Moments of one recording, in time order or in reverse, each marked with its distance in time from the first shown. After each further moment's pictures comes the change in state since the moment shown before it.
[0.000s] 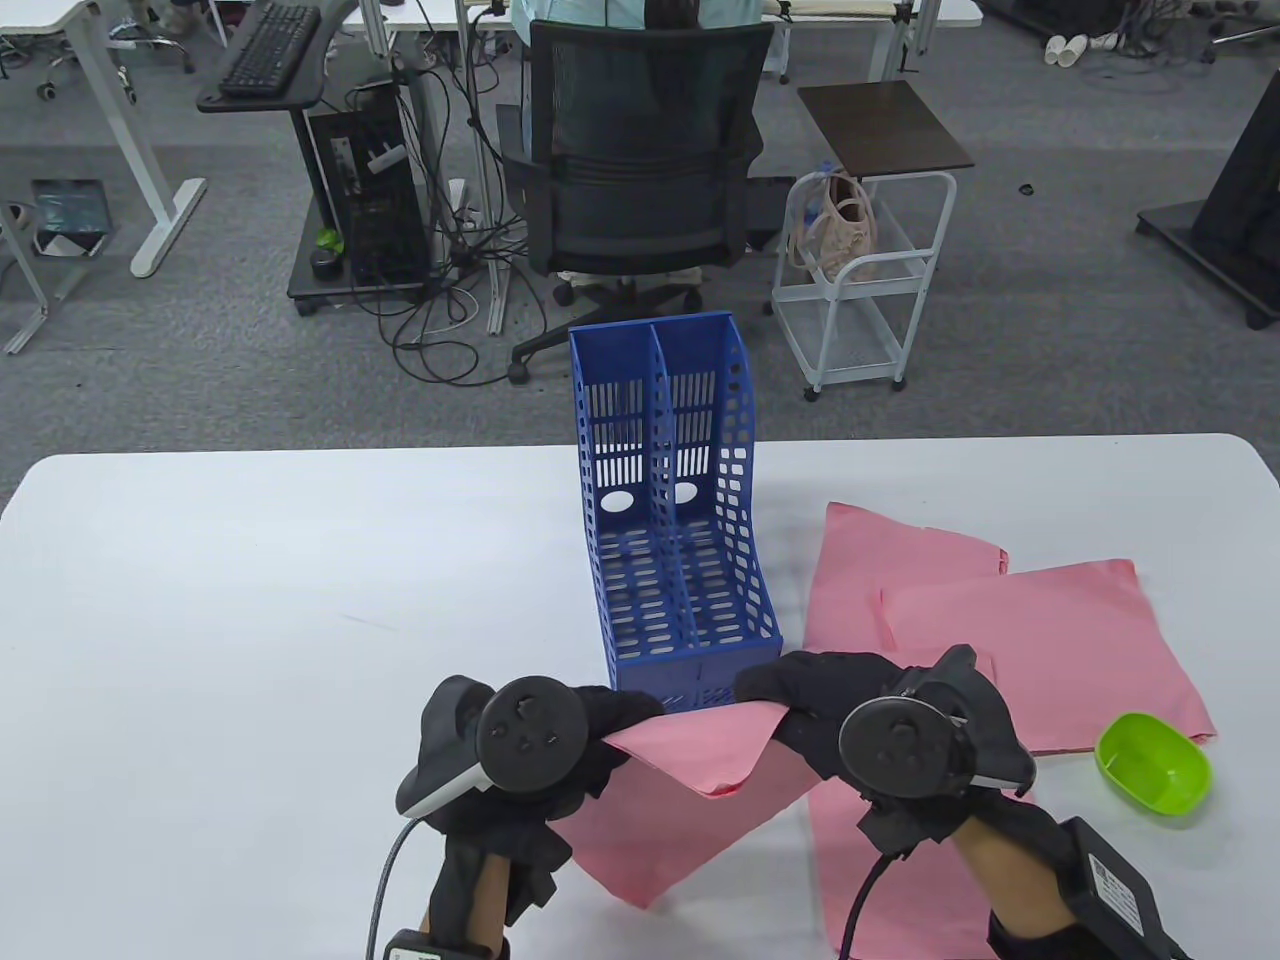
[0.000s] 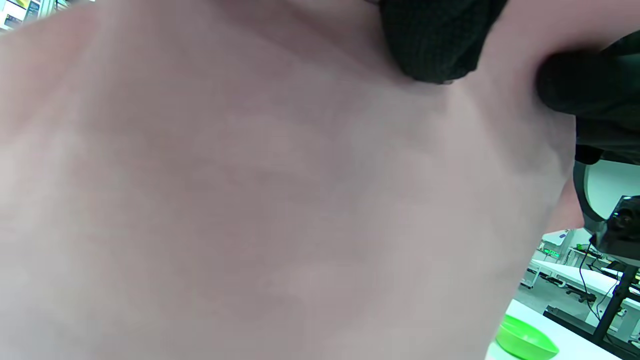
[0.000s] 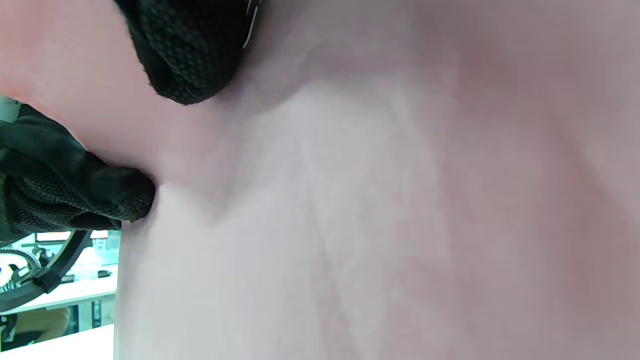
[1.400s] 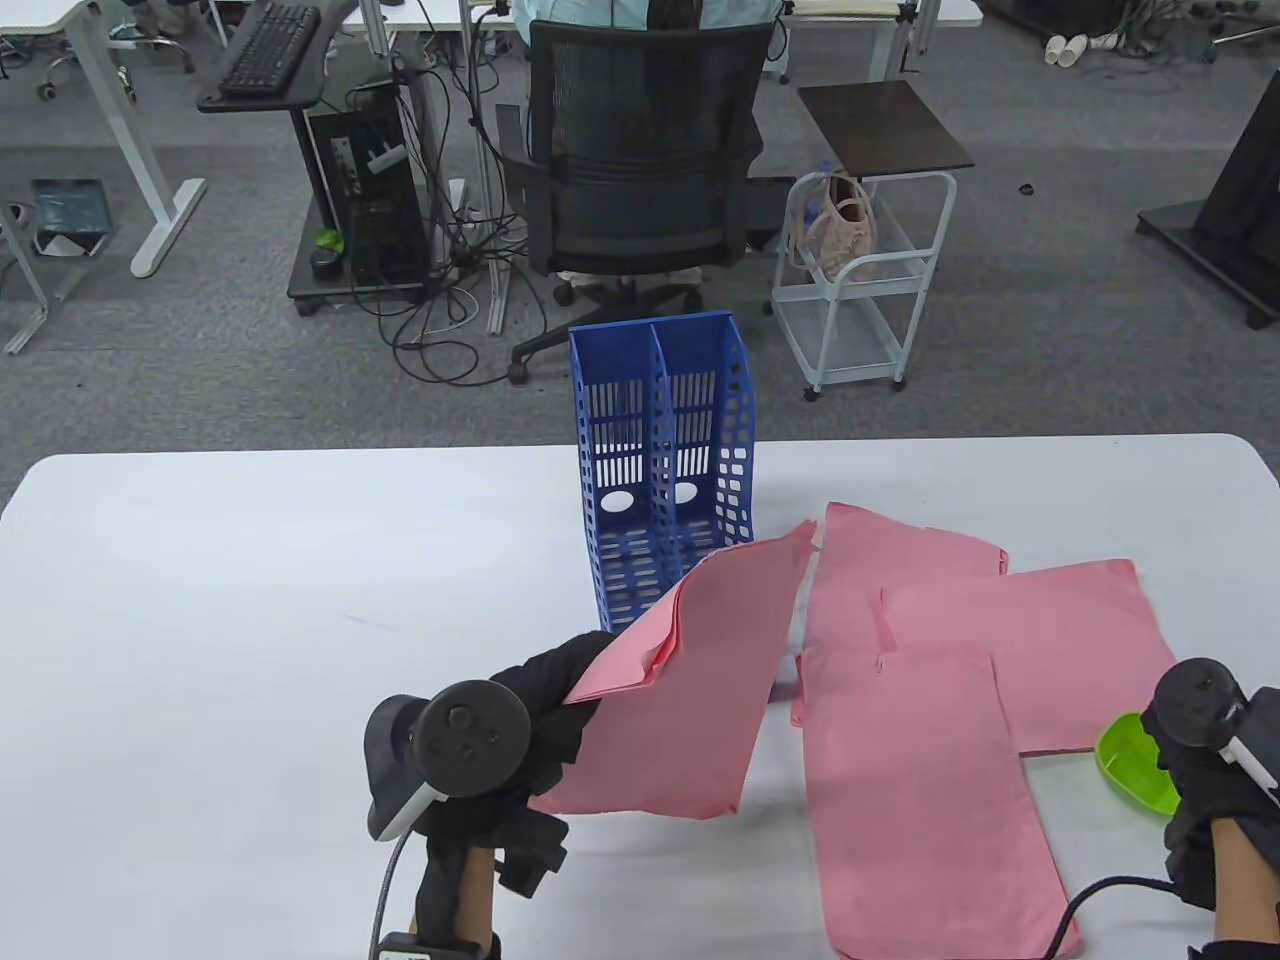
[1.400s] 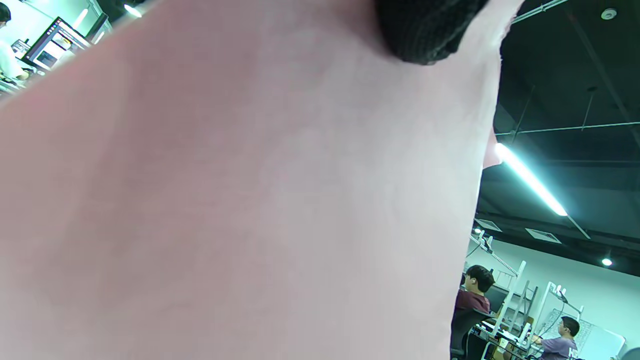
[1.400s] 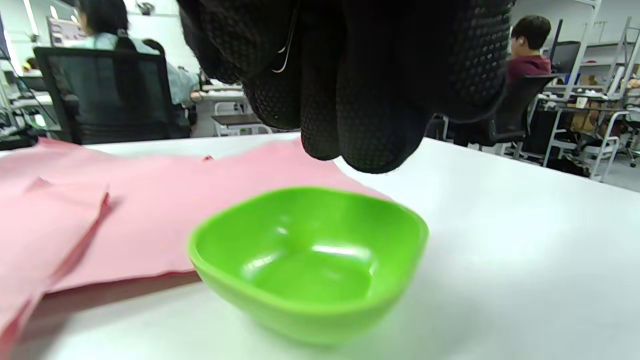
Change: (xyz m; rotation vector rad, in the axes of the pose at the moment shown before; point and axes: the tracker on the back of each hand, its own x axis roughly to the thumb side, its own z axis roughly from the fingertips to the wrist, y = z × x) left_hand -0.020 0.013 0.014 0.289 0.092 0.113; right_hand -0.261 0.030 0.207 0.350 1.136 0.274
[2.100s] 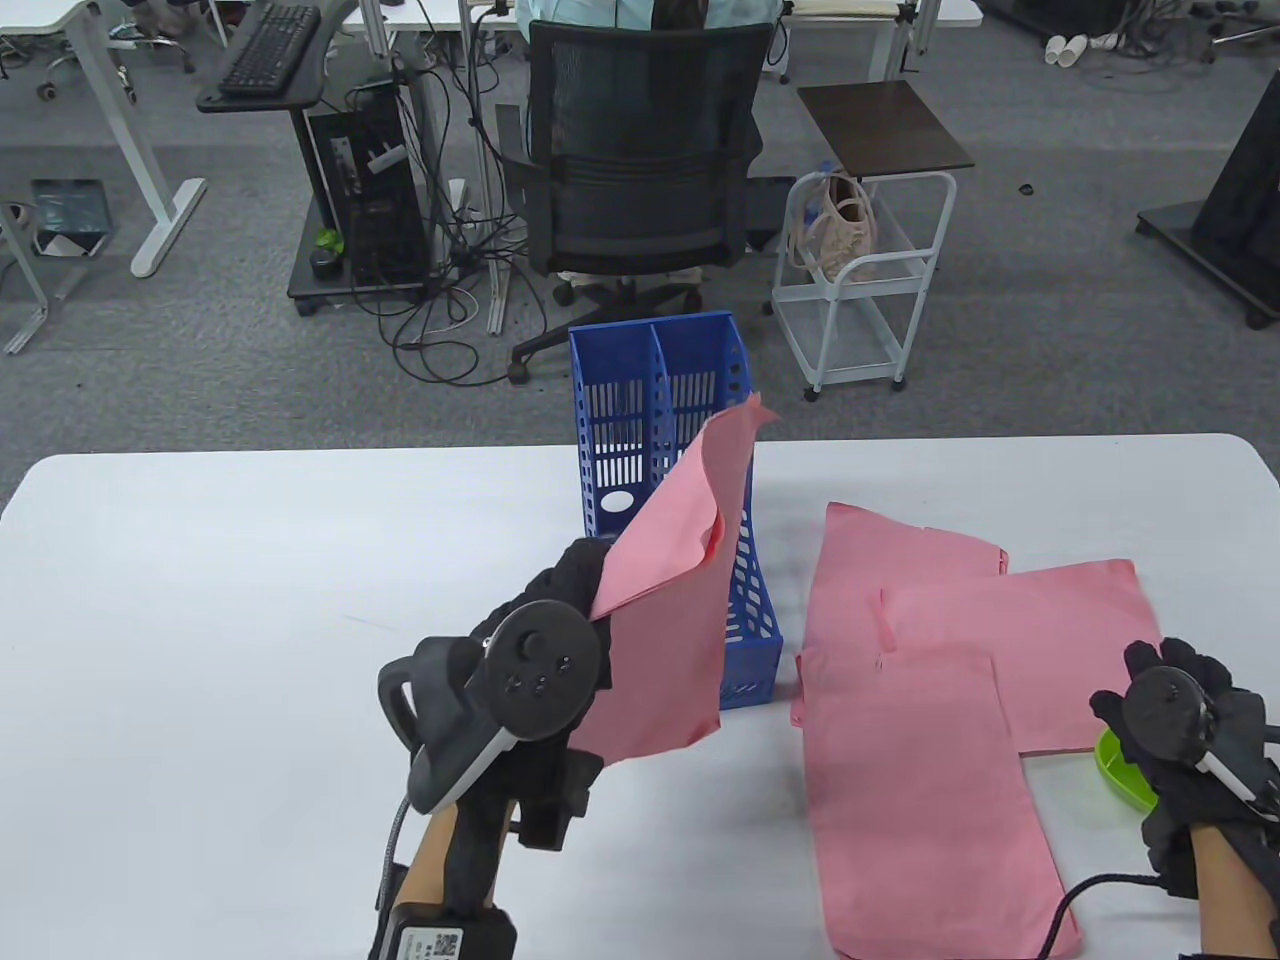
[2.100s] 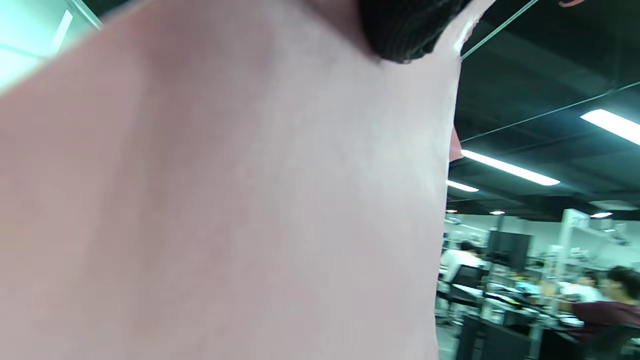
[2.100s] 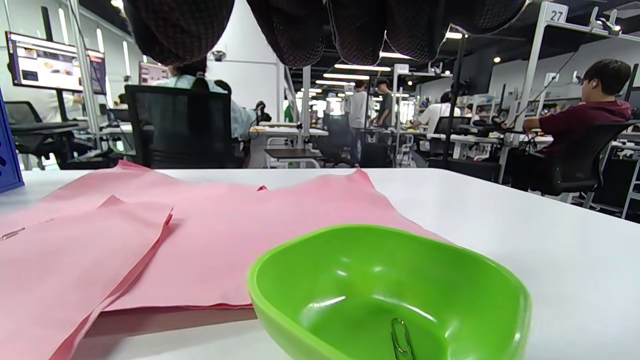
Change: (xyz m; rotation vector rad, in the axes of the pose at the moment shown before) left_hand 0.093 0.068 -0.042 0.108 0.227 -0.340; right_hand 0.022 -0.008 0.010 -0.146 -0.182 0.012
